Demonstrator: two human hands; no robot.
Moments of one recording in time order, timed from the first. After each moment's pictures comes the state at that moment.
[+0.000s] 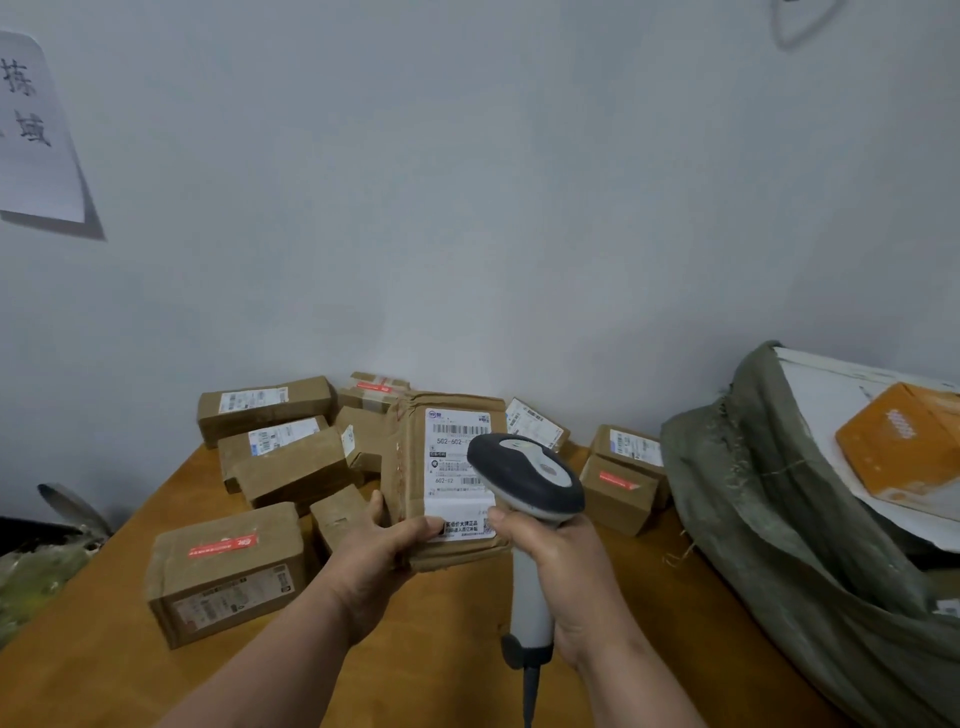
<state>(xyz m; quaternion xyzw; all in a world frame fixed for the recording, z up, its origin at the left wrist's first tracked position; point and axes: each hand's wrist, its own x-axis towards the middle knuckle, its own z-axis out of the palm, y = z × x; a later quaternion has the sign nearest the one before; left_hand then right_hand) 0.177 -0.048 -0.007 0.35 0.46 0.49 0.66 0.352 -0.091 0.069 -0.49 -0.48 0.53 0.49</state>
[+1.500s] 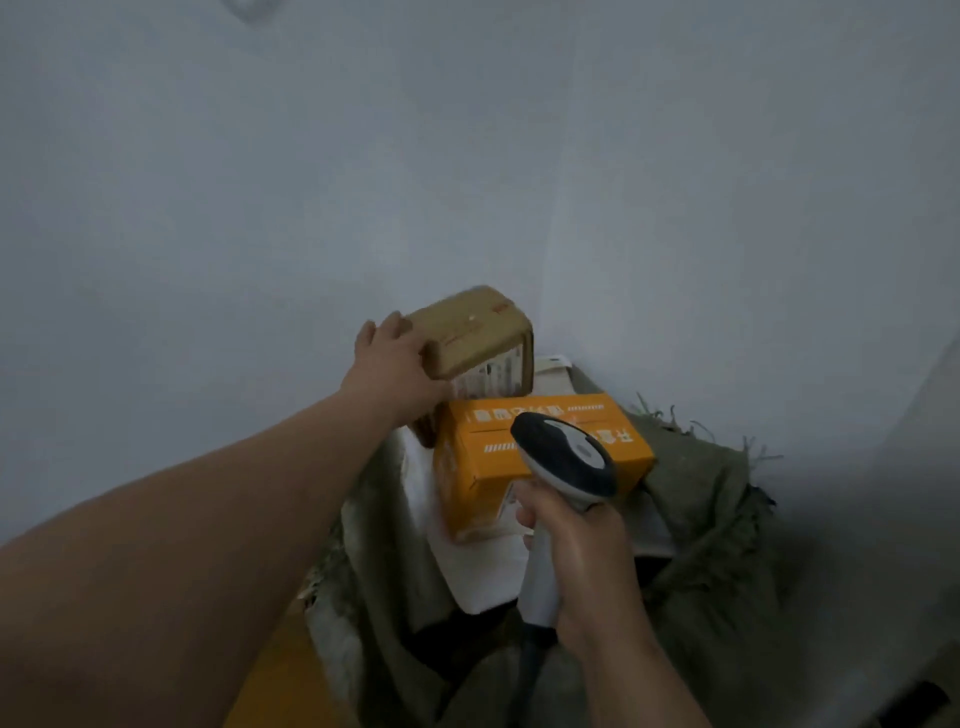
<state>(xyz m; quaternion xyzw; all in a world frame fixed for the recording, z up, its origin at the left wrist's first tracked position) 0.706 0.151 0.167 0.84 0.47 0.22 0.15 0.791 -0.055 0.107 -0.61 -0.21 0.32 0.70</state>
